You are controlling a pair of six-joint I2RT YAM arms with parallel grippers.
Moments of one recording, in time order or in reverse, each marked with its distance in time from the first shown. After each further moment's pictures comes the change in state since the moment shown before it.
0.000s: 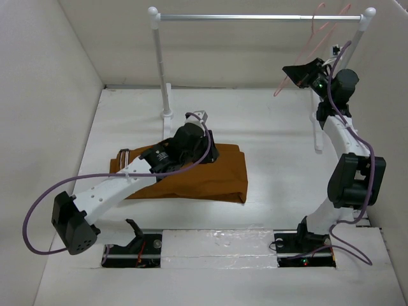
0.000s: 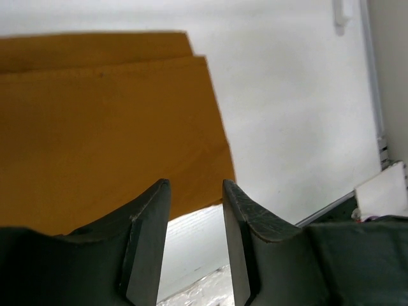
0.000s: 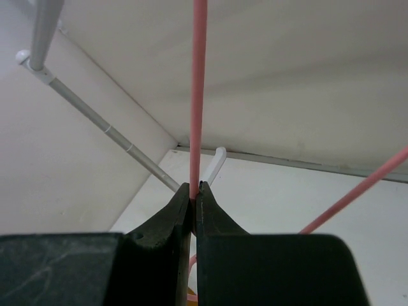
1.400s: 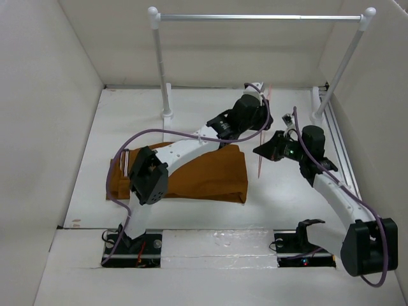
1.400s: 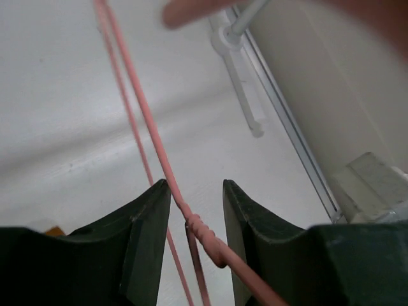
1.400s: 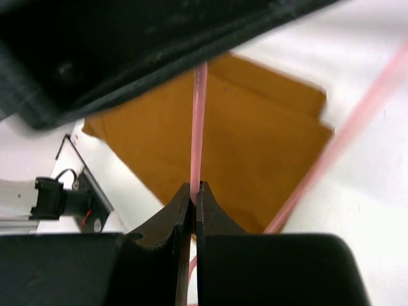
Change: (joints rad) left arm -0.040 0.782 0.788 0.263 0.022 0.130; right arm 0.266 -0.575 -0.686 -0.510 -0.056 -0.311
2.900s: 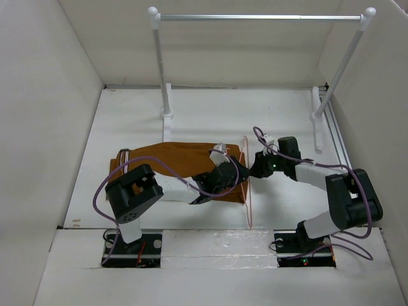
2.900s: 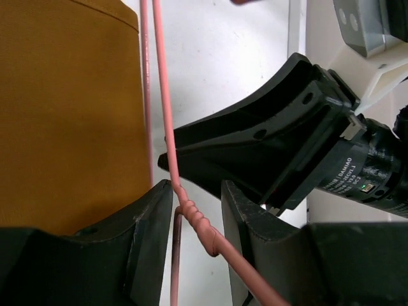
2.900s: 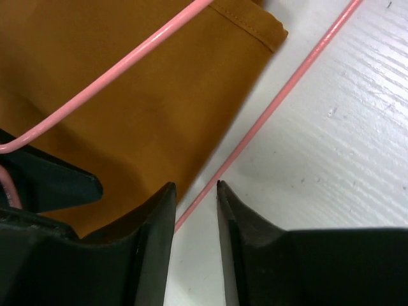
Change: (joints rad) left arm -0.198 -0.293 -1.061 0.685 -0.259 -0.613; right arm 0.083 0.339 -0.090 -0.031 0.135 -0.451
